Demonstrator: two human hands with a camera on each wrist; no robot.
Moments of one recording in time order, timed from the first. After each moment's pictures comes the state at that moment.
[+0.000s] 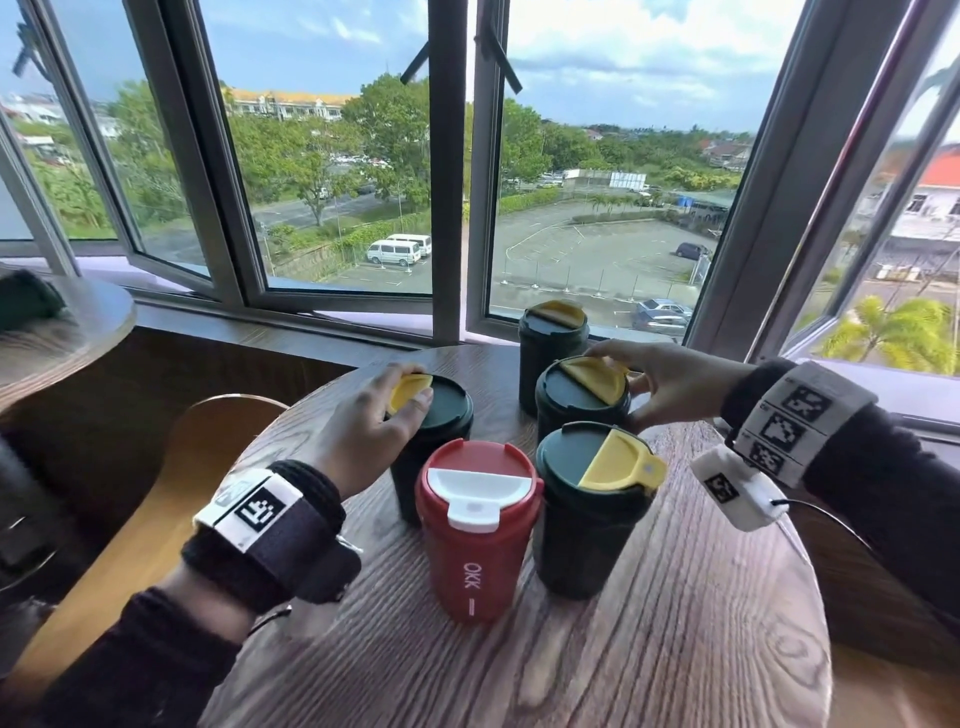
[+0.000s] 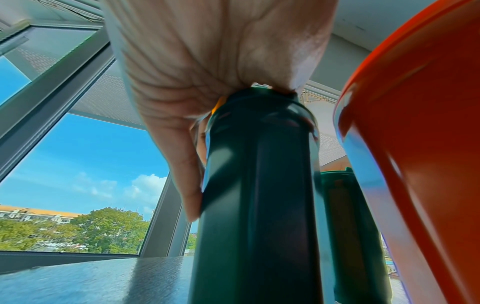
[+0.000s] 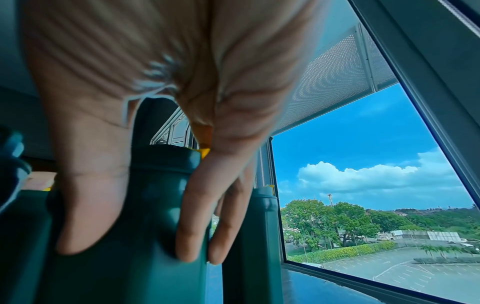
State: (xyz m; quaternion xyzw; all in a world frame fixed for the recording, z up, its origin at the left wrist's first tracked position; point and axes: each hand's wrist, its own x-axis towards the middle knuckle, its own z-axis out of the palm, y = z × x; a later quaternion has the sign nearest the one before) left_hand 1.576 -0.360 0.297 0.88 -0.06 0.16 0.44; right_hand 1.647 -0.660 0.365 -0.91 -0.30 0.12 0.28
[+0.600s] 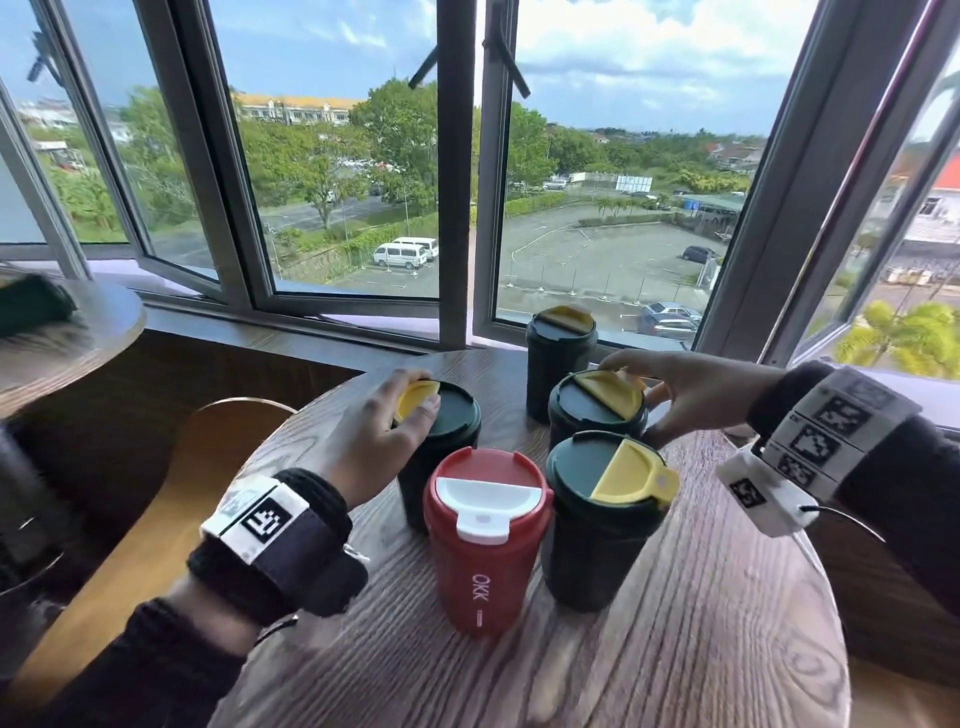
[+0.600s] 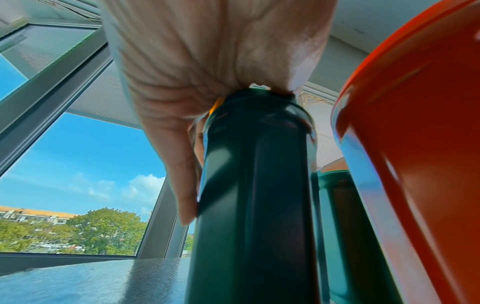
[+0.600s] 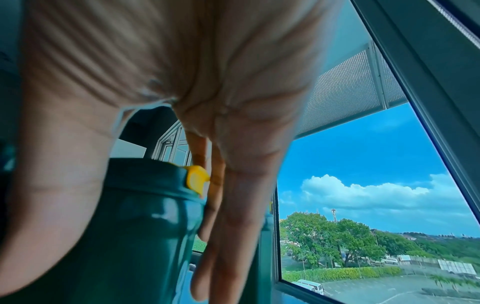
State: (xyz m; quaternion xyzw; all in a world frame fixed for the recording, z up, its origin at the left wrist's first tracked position) left_hand 1.576 -0.359 0.297 0.89 -0.06 0.16 0.43; right_hand 1.646 -0.666 0.372 -0.92 -0.27 0.15 0.24
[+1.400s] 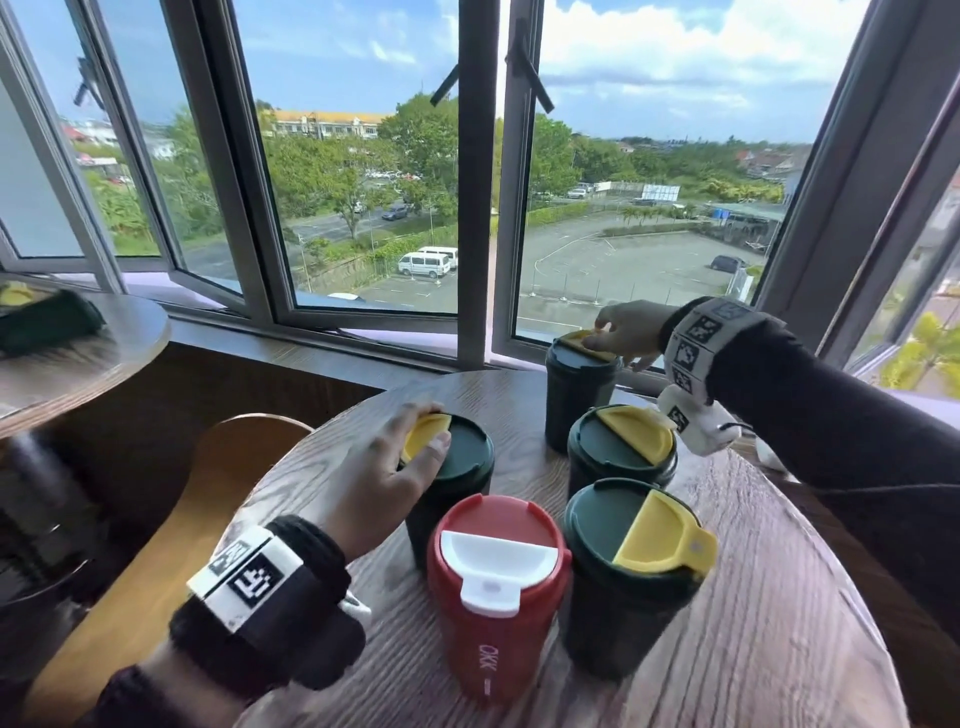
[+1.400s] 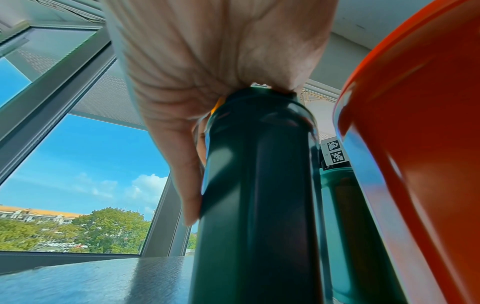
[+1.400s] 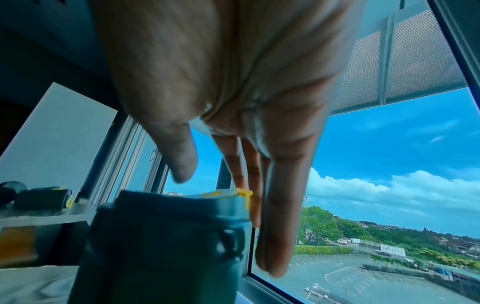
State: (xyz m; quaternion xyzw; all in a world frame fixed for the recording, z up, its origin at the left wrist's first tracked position) left_hand 1.573 -0.362 0.298 0.89 -0.05 0.18 0.42; right_hand 1.752 -0.598 0.399 -0.98 -0.12 0.08 0.12
